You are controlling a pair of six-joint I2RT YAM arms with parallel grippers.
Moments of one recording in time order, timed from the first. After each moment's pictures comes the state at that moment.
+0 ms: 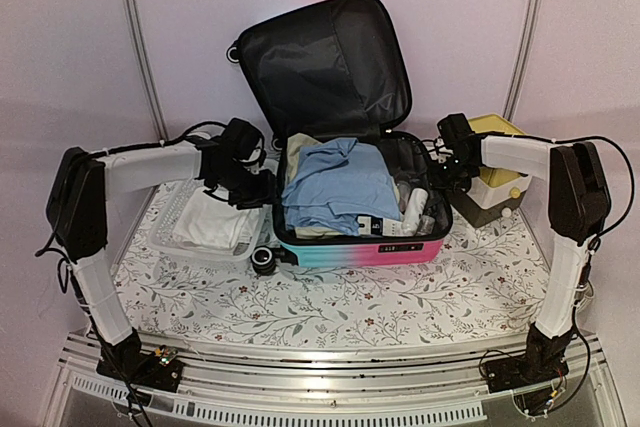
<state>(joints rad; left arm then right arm) -0.54 1.84 1.42 -0.56 0.07 -0.54 0.30 1.96 1.51 -0.53 0.08 0.30</state>
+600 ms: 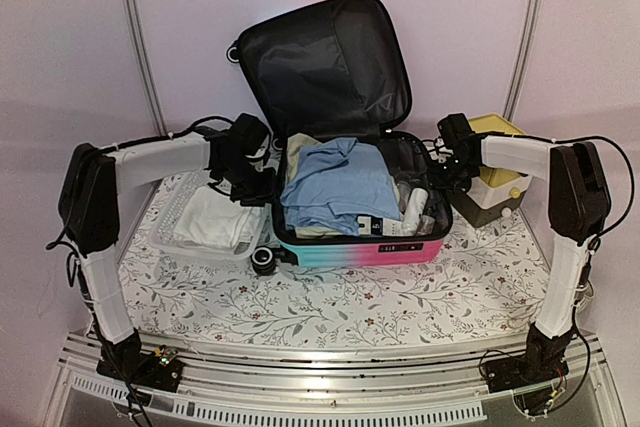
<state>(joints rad) -0.55 1.91 1.54 -0.69 0.06 -0.54 0.30 1.96 1.51 -0.53 0.08 0.30</state>
